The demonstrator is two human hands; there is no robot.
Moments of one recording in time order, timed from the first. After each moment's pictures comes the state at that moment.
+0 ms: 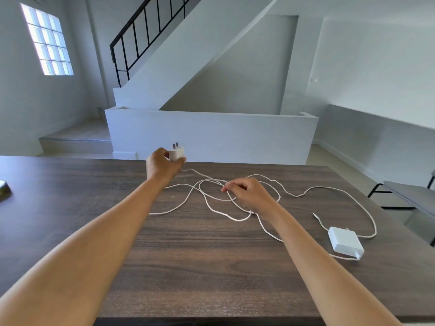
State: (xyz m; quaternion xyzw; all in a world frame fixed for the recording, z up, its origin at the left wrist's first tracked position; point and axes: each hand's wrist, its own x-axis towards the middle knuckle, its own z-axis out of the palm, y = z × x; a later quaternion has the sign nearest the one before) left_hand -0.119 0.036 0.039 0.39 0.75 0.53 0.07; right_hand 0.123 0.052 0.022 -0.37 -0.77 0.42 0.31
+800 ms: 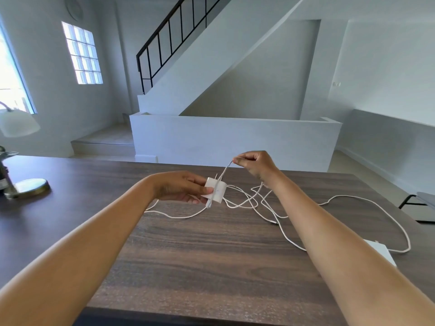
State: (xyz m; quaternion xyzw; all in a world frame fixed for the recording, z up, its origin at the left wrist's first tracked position) left_hand -0.130 -0.030 0.067 0.60 0.53 0.27 0.54; right_hand 0.066 0.107 0.065 -0.37 -0.75 0.39 0.38
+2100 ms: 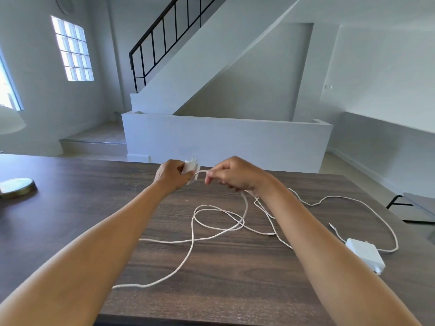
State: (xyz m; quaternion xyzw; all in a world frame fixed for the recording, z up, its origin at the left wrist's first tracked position) left_hand -0.143 0.017 0.037 0.52 0.77 0.37 0.03; right_hand 0.068 0.019 0.104 -0.33 -0.85 0.38 0.18
